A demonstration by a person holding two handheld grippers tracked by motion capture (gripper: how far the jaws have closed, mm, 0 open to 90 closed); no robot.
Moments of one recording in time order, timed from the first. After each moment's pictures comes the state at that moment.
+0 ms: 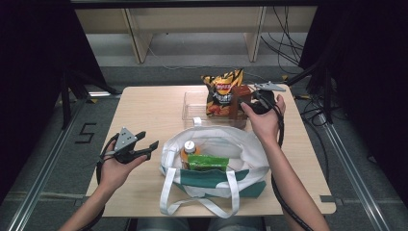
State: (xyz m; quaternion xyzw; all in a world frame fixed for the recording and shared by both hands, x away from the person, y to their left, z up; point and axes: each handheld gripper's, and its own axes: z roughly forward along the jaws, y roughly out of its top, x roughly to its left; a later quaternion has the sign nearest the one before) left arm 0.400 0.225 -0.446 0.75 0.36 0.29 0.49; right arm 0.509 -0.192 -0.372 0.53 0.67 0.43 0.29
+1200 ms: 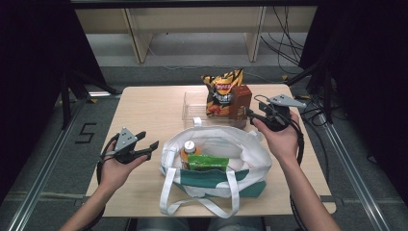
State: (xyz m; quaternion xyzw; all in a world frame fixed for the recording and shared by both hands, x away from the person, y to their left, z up) left arm 0.400 0.224 -0.447 0.75 0.36 0.29 0.48; right arm 0.437 -0.213 -0.355 0.47 0.69 0.47 0.27
